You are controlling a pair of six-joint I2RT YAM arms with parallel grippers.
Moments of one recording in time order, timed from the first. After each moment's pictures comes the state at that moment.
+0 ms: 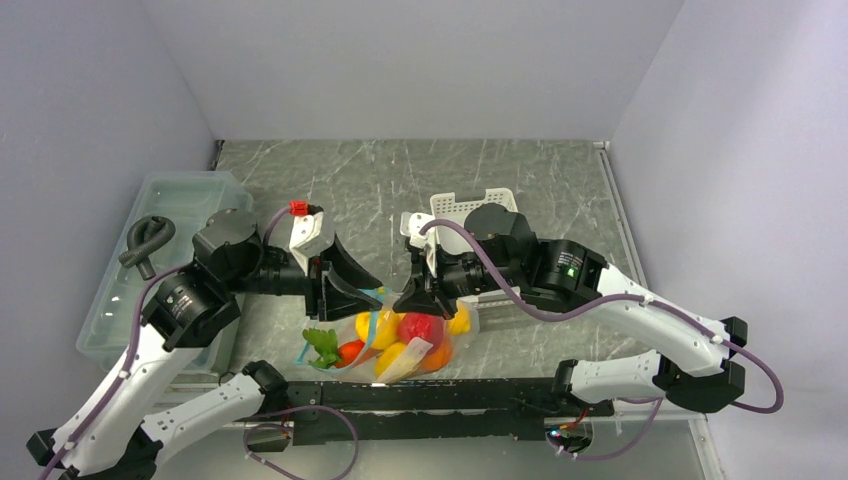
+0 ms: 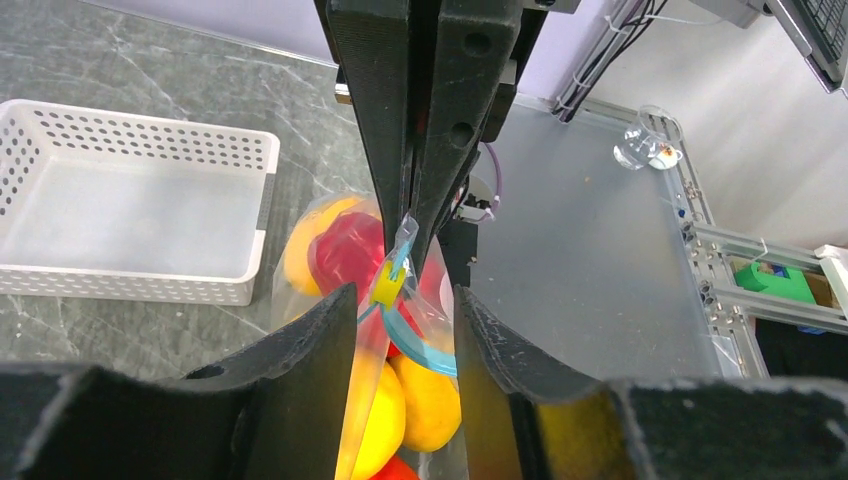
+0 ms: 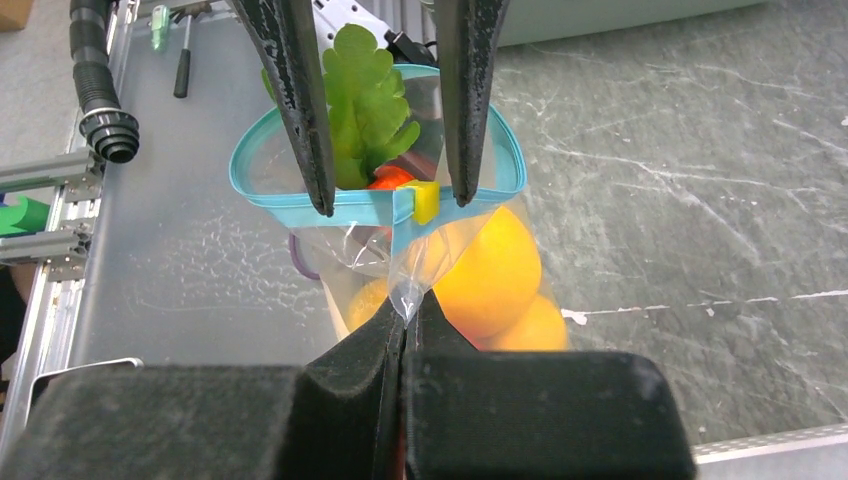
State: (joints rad) left arm -0.70 0.80 1.21 -0.59 0.83 -0.11; right arm 1.14 1.18 1.44 -0.66 -0.42 0.03
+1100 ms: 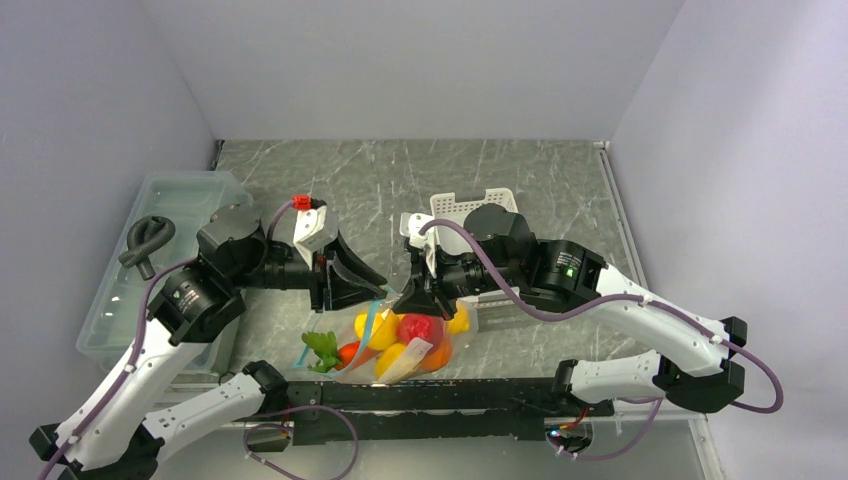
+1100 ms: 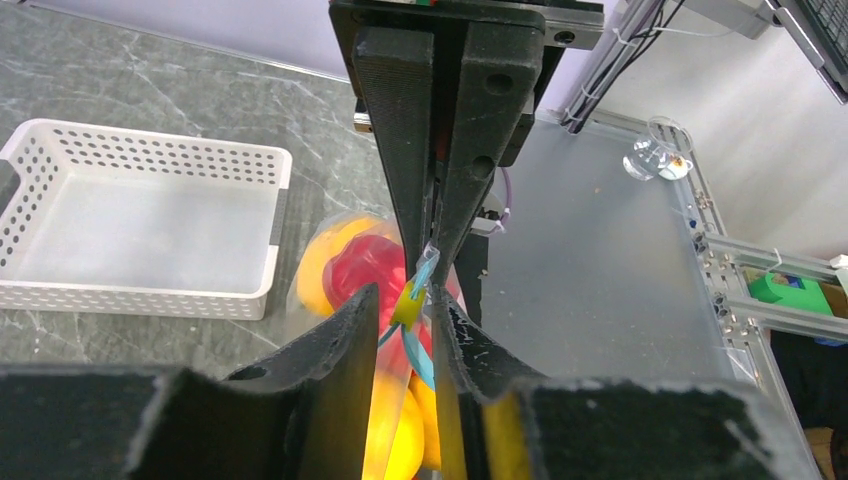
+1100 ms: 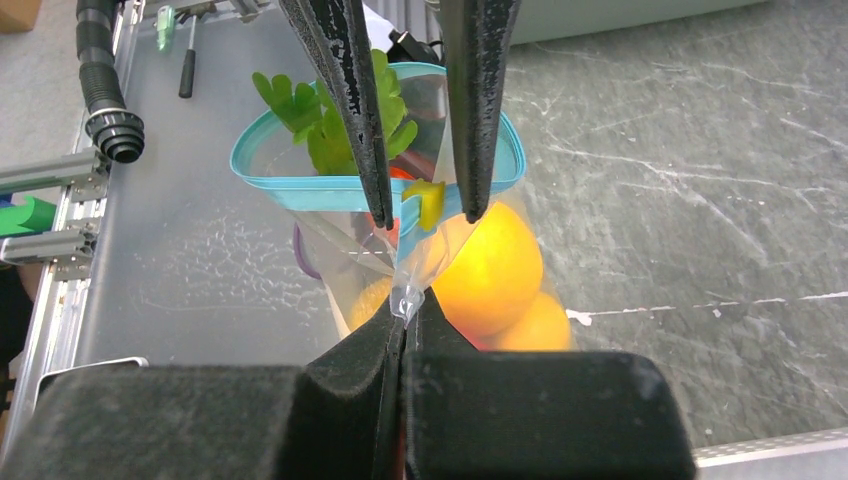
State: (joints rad) left arm -0.70 0.82 1.21 -0.53 0.81 -0.12; right arm 1.14 1.18 1.43 -0.65 -0.43 0.04
